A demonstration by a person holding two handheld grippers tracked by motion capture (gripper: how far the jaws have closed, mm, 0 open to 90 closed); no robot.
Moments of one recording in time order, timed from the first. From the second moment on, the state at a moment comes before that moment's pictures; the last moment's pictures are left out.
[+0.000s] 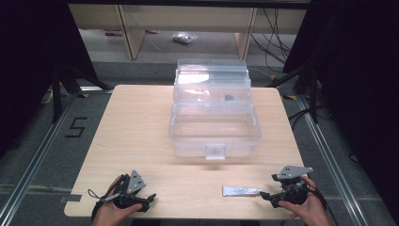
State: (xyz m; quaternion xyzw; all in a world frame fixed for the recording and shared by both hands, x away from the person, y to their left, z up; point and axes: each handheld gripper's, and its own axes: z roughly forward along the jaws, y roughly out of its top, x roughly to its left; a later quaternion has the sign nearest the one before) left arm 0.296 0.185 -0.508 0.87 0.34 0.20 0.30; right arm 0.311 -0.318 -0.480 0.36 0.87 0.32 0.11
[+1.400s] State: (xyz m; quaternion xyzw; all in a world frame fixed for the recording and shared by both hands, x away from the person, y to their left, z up) left arm 0.296 0.185 -0.509 0.87 0.34 0.20 0.30; right arm 0.317 -0.268 -0.460 0.26 0.93 0.23 0.09
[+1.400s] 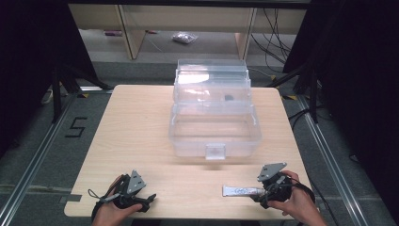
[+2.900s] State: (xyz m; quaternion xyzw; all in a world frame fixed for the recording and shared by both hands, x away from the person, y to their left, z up) left arm 0.295 0.185 -0.508 0.87 0.34 0.20 0.31; right arm 0.351 -0.195 -0.474 0.05 1.00 0.01 0.04
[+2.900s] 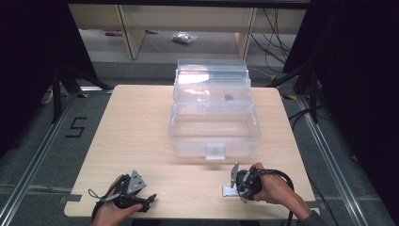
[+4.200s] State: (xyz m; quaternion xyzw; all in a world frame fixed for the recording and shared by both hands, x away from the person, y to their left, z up) left arm 0.295 0.185 -0.508 0.87 0.34 0.20 0.31; right arm 0.358 -0.191 -0.440 0.08 1.00 0.00 0.05
